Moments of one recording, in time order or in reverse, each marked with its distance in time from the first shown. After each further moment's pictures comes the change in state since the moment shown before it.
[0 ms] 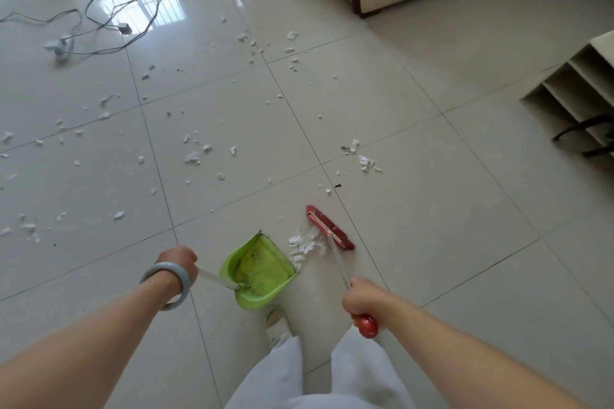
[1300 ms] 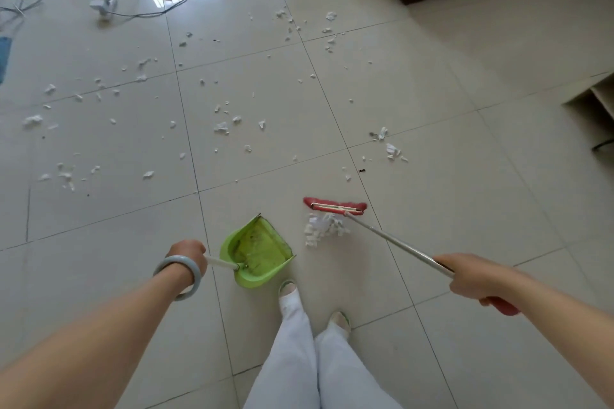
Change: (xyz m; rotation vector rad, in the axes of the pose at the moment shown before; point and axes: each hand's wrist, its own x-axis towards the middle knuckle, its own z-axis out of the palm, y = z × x) left_hand -0.014 -0.074 0.081 -0.117 -0.021 -0.078; right_hand -0.029 0.059 -0.082 -0.684 0.145 -0.018
